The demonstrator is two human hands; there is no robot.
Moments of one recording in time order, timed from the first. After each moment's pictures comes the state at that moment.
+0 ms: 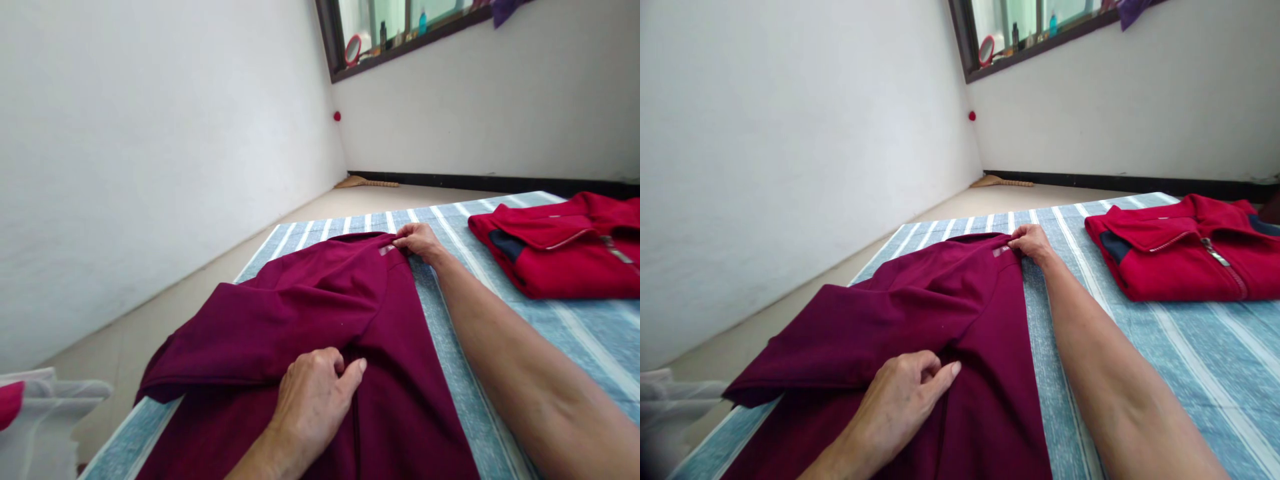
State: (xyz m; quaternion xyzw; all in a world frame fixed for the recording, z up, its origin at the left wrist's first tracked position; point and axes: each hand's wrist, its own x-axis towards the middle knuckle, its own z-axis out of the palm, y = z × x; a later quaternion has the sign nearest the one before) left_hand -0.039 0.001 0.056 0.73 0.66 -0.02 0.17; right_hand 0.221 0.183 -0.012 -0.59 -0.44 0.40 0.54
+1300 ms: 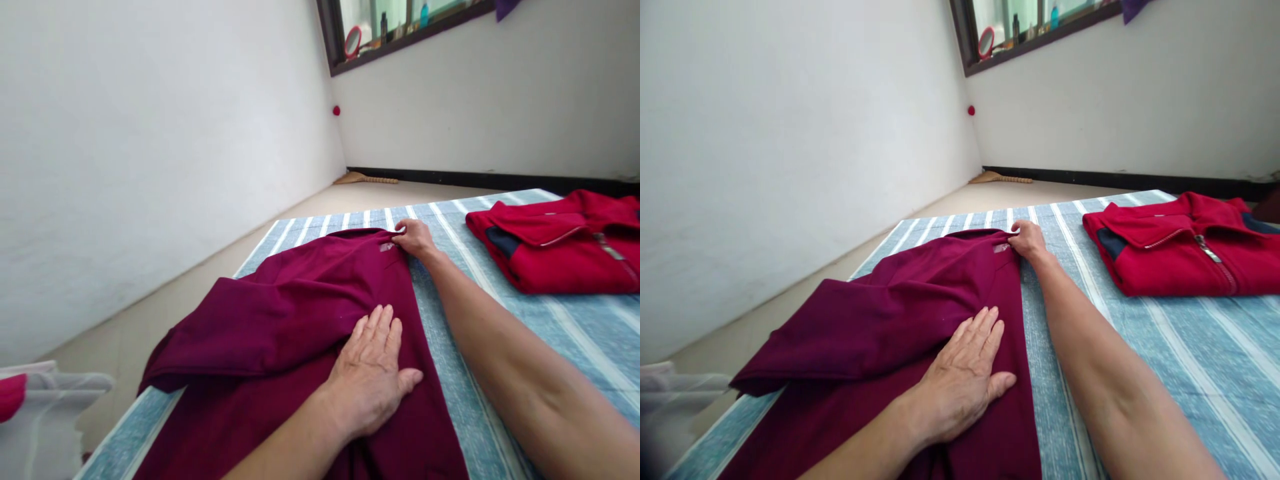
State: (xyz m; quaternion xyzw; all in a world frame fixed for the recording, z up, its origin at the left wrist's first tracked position) left_hand -0.003 0.005 0.020 0.93 0.35 -0.07 0.10; right_hand 0.218 0.183 -0.013 -0.73 -0.56 0.13 0.38
